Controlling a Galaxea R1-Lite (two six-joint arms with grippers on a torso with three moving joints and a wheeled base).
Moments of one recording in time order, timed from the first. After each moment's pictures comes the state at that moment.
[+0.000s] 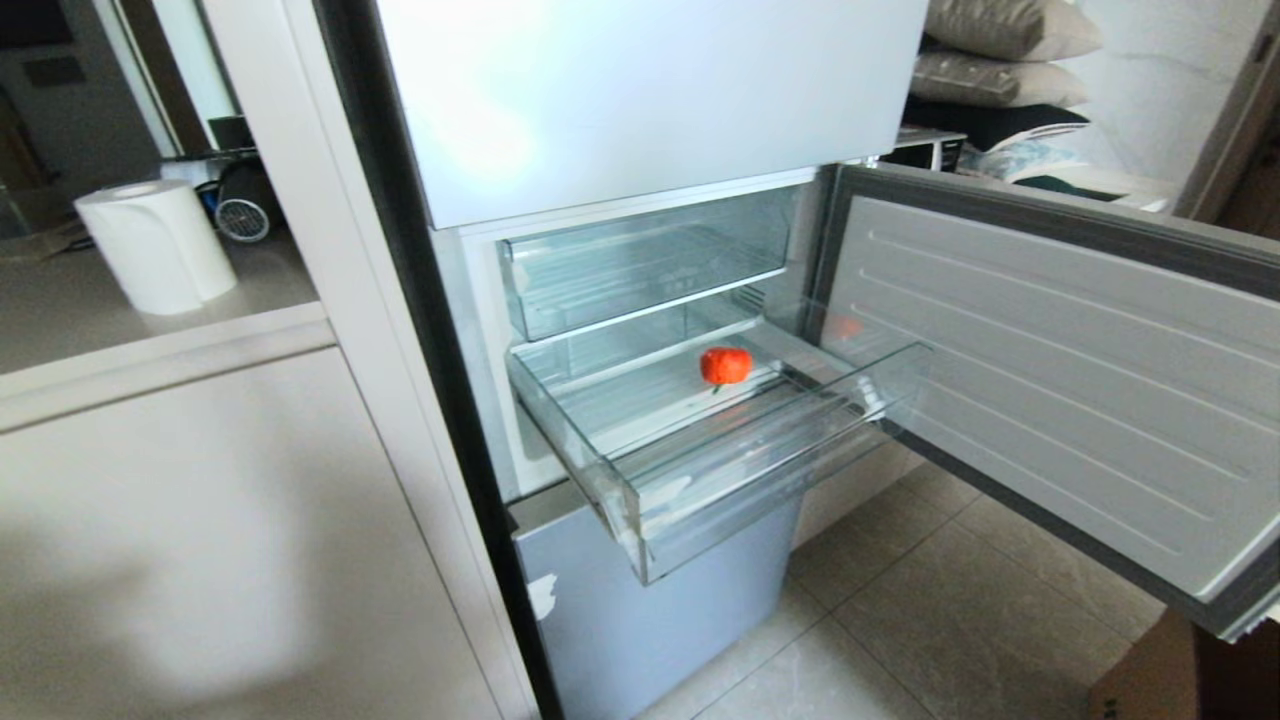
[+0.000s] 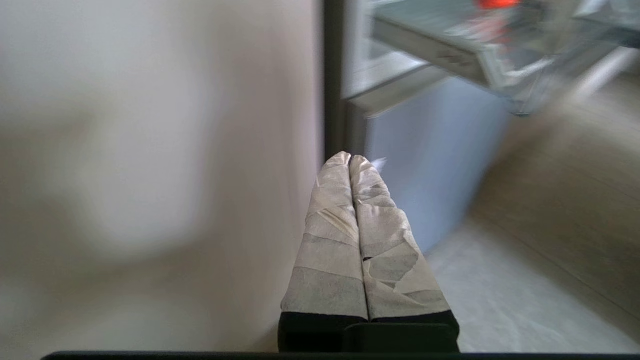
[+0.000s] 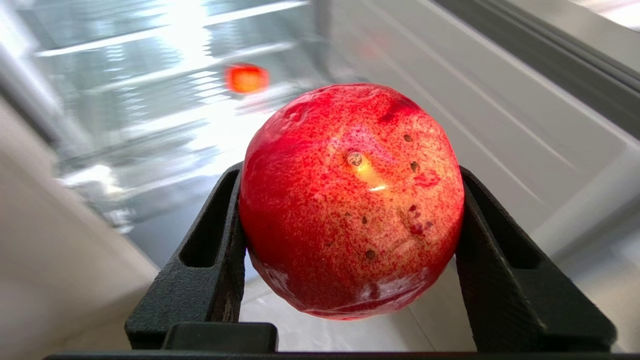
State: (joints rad) left arm 0.00 0.00 -0.01 0.00 0.00 0.01; right arm 0.12 0.88 -1.06 0.31 0.01 0.00
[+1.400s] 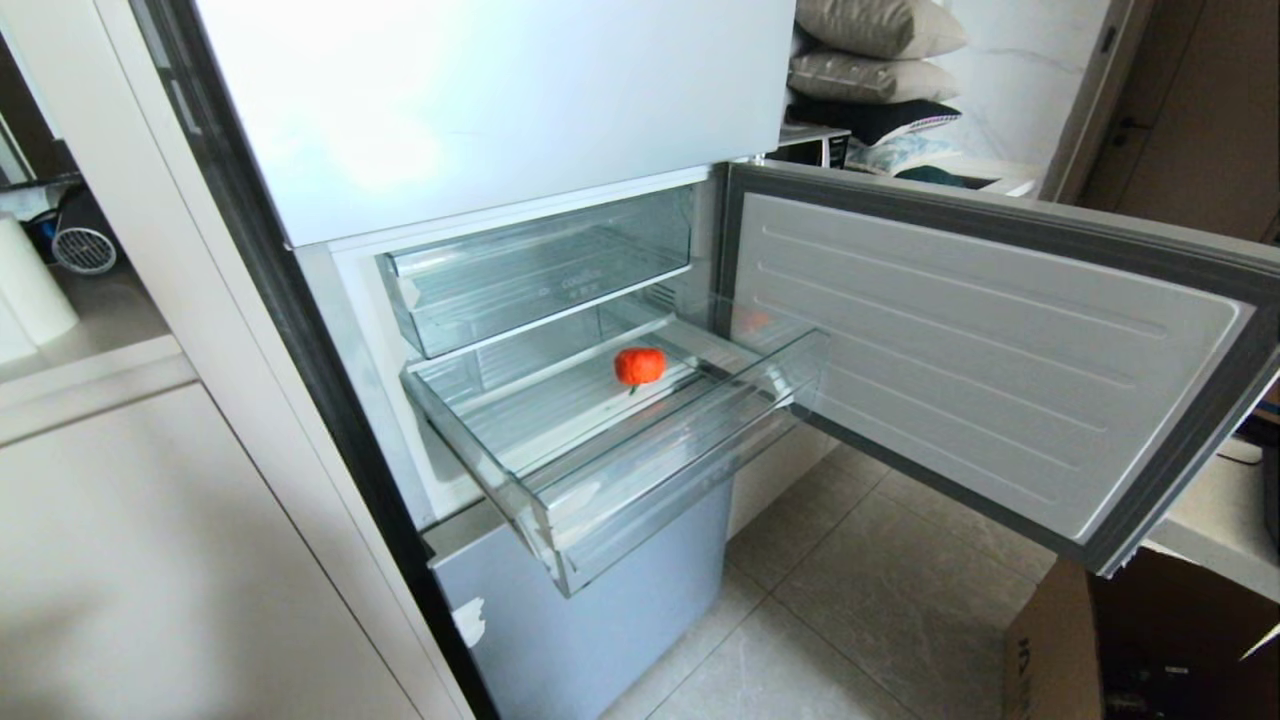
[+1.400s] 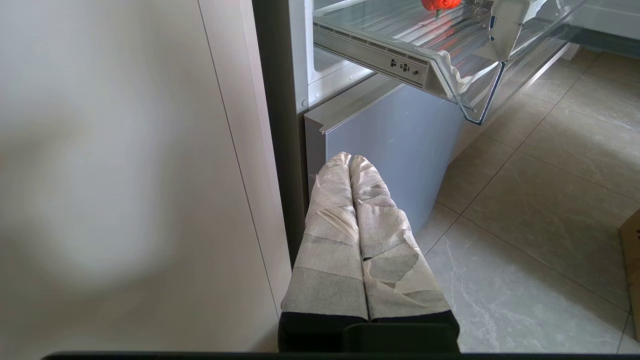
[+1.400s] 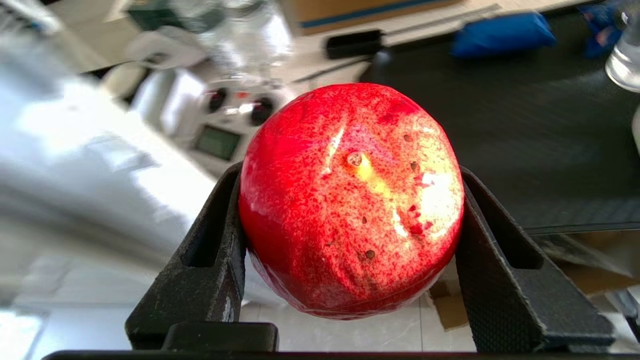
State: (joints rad) left arm 0.00 0.00 -0.01 0.00 0.00 0.01; right arm -0.87 1.37 -0.85 -0.25 0.19 0.33
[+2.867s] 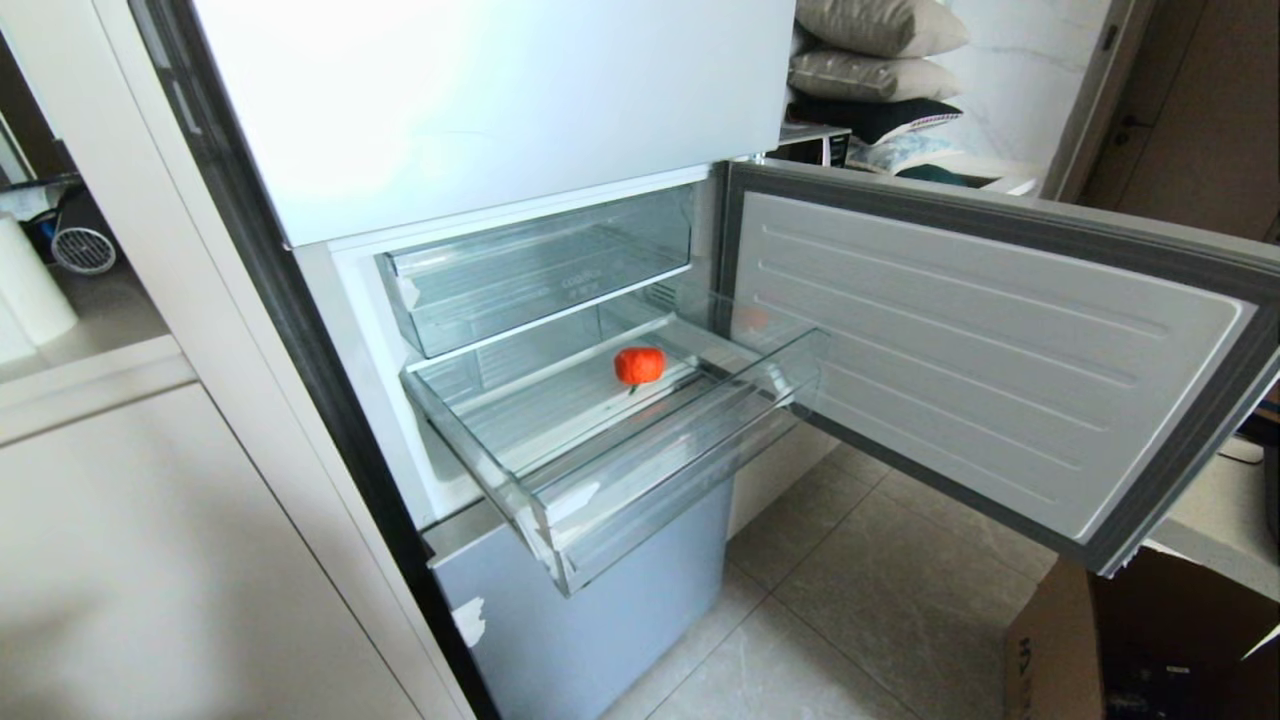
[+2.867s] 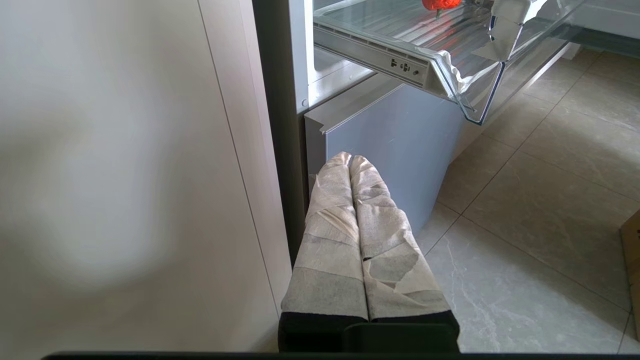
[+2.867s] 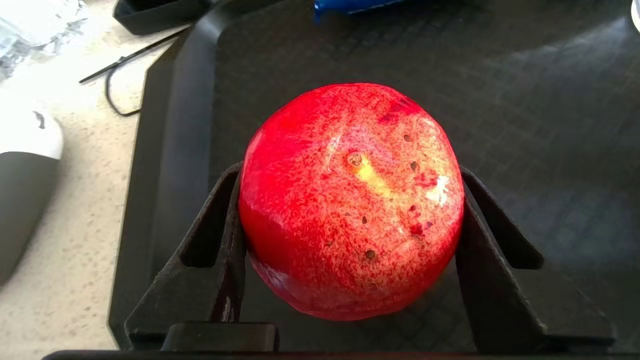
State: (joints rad) left arm 0.00 0.00 -0.01 0.00 0.00 0.01; right arm -1.02 2.14 -1.01 -0.74 0.25 0.25
